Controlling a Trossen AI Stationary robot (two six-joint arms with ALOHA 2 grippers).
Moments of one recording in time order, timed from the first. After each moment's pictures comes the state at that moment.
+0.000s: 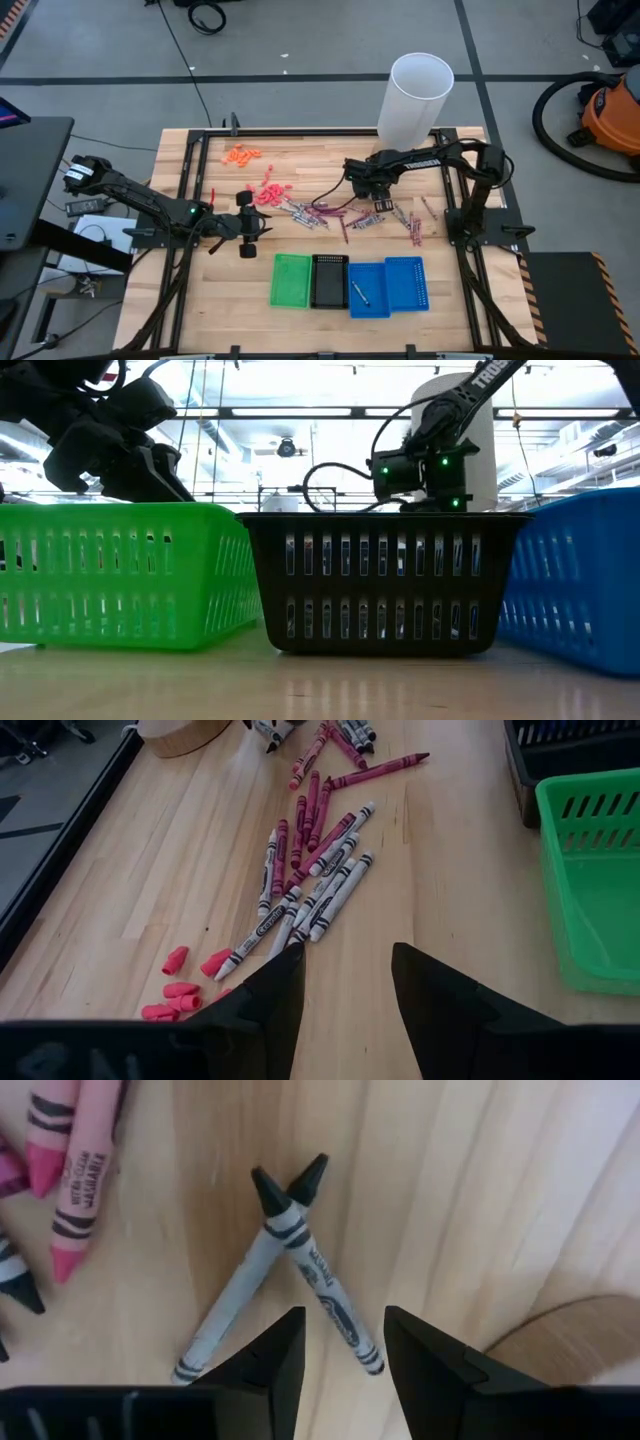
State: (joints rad) left arm -0.30 1.00 0.39 -0.05 -0.49 -0.03; right arm -0.32 1.80 1.09 -0.84 0.23 -0.45
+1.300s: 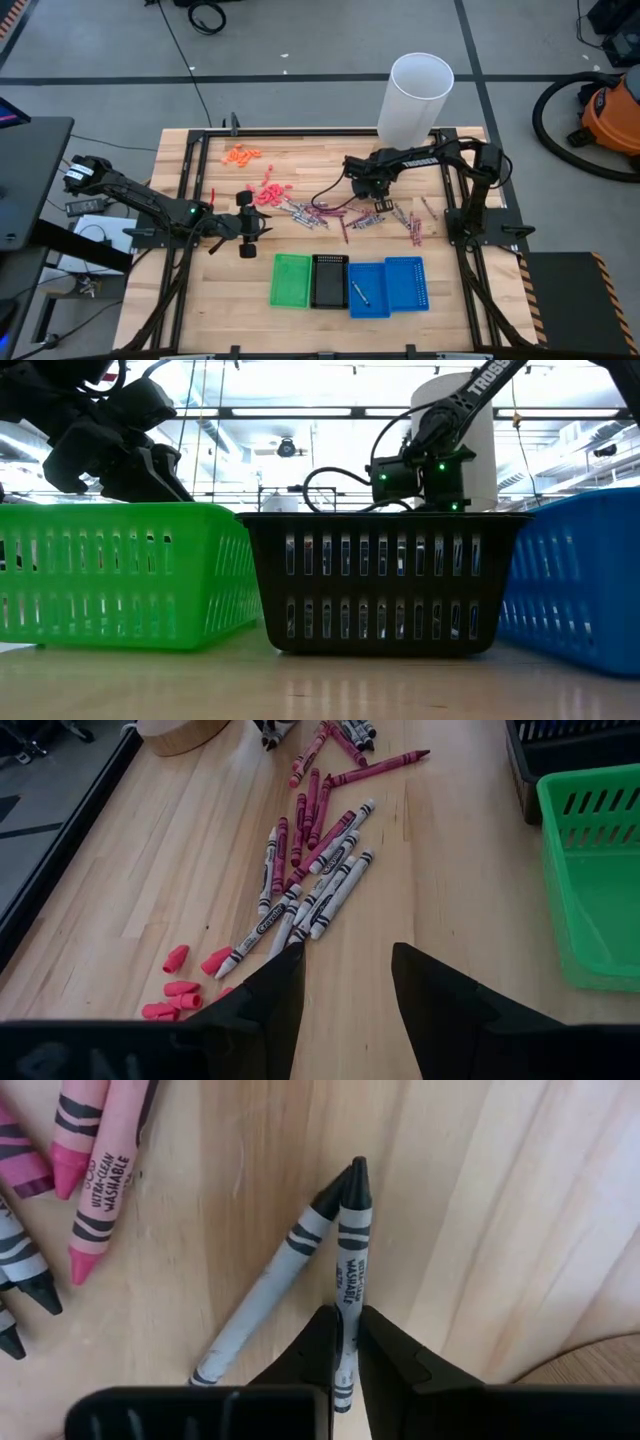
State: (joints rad) left arm -0.30 1.00 0.39 -0.05 -0.49 -0.03; right arm -0.36 1.84 1.09 -0.80 0.15 -0.51
